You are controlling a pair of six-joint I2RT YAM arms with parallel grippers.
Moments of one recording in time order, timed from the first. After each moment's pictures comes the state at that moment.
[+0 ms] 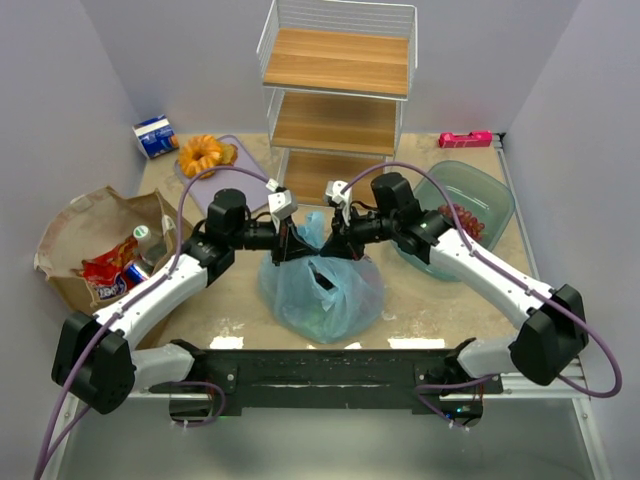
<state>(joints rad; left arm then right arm) -0.49 1.20 0.81 0.08 0.91 -0.05 0.65 1.37 1.13 -0.36 -0.73 -0.17</state>
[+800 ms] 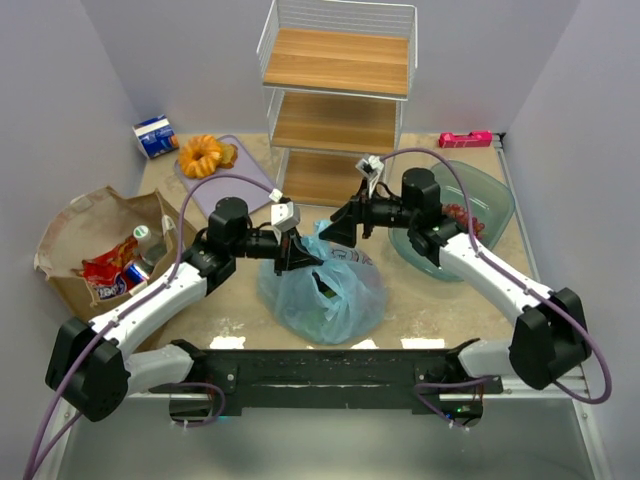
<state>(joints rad) -0.55 1.15 0.75 0.14 0.94 -0.04 0.49 1.33 0.98 0.10 -0.81 0.35</state>
